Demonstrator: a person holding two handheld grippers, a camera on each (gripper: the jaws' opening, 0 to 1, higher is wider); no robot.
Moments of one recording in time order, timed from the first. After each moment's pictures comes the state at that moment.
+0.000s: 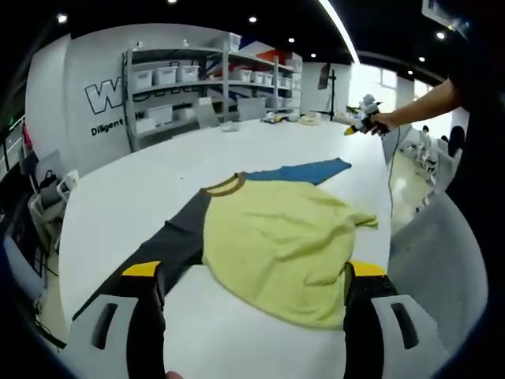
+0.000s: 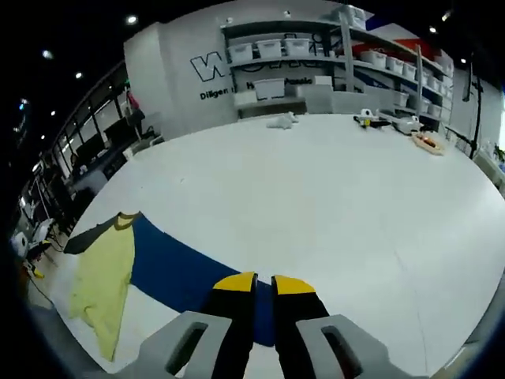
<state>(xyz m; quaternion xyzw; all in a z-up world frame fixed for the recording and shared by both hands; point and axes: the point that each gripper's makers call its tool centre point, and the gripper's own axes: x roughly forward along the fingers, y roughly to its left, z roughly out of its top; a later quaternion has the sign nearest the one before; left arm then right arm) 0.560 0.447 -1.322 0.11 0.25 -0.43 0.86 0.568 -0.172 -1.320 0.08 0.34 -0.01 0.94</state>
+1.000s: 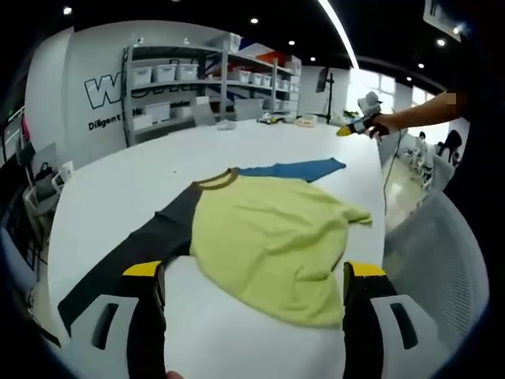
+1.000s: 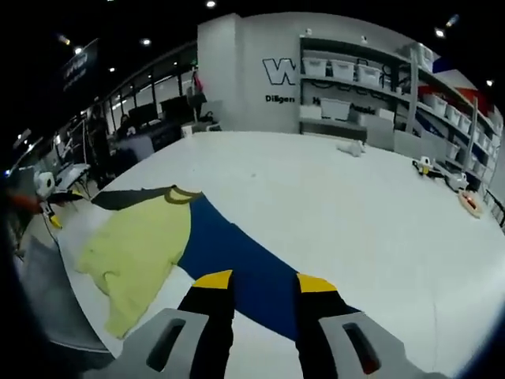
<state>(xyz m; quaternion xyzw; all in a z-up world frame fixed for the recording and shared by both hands) 0.548 0.441 -1.336 0.09 0.25 -0.44 0.86 0.571 -0.054 -1.314 -0.03 0.30 0.13 0.94</state>
